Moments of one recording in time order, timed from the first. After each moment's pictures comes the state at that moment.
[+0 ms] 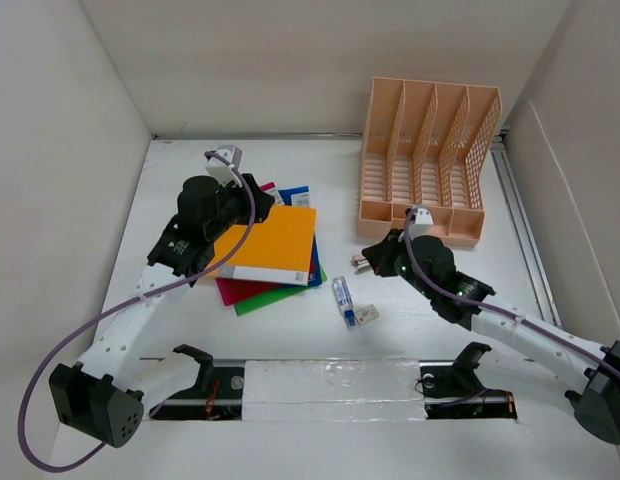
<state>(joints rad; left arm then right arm) -0.38 1.03 0.98 -0.24 0.11 -0.38 0.76 0.96 0.59 0.06 0.20 0.66</state>
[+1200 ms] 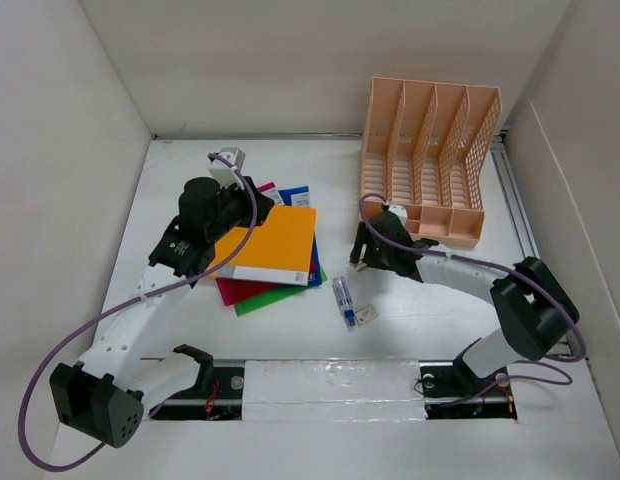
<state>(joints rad) -0.38 1.03 0.96 -0.23 0.16 -0.37 0.63 1.50 0.81 -0.14 0.23 0.74</state>
